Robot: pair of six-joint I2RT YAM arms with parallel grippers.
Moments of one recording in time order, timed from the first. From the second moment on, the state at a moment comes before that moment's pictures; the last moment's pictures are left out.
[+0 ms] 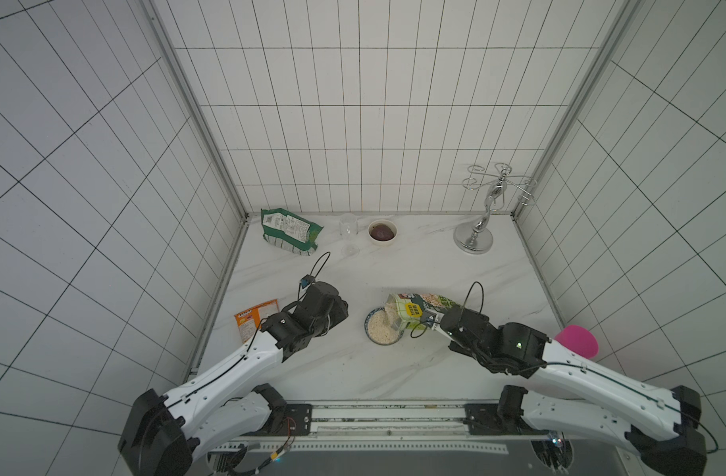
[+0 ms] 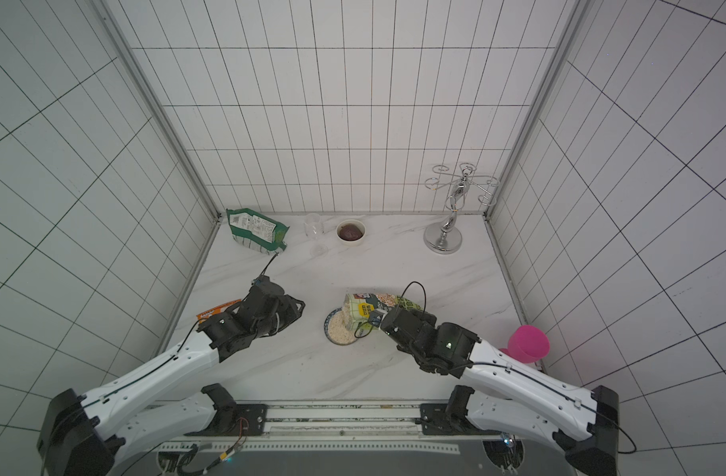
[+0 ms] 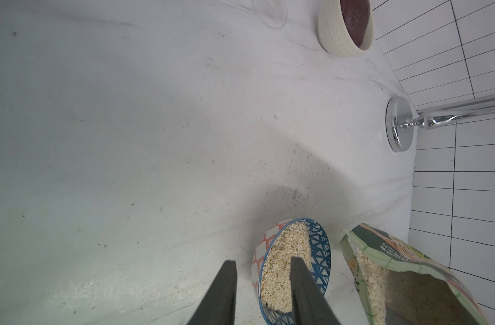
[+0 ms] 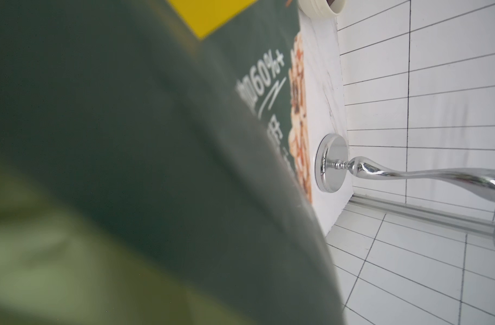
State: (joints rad) left arm -0.66 1.01 0.70 -0.48 -0.10 -1.12; right arm 1.11 0.90 0.83 -0.95 0.60 -0.37
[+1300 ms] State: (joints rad) left arm -0.63 0.96 0.65 -0.46 -0.10 -1.08; right arm 0.56 0.98 0.27 0.32 0.14 0.26
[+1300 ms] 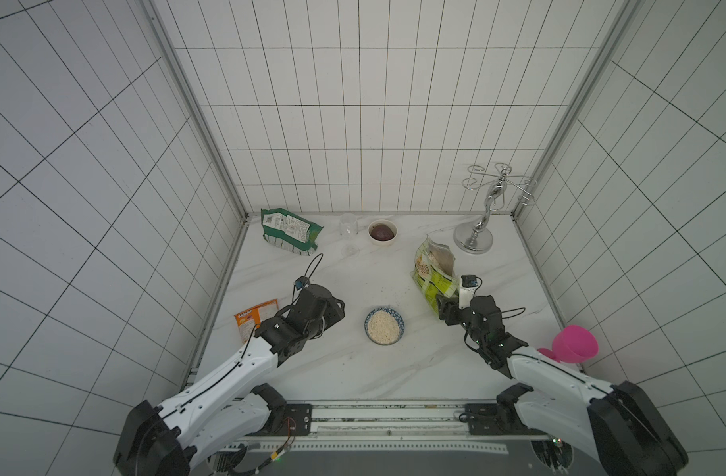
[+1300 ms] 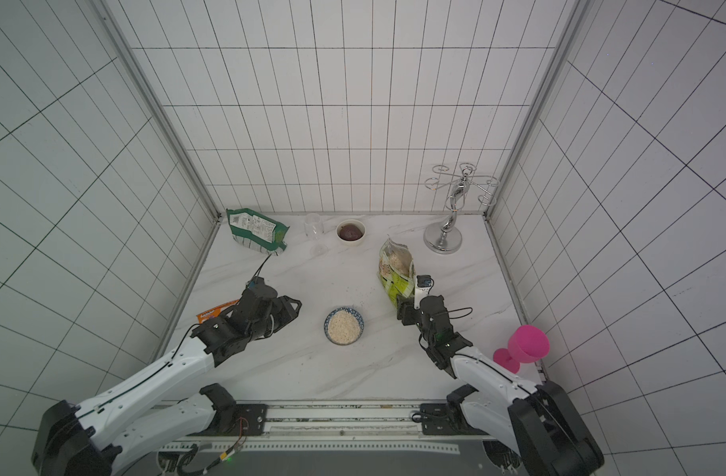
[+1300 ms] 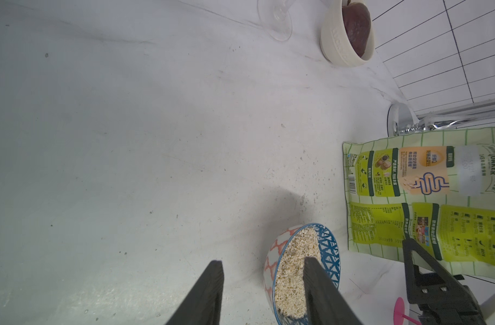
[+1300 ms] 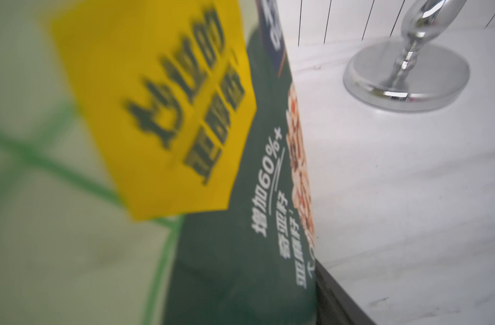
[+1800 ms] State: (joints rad) left arm -0.62 1.00 0.67 -0.46 -0.11 -1.02; right arm 0.58 0.92 0.93 -0.61 0.11 0.22
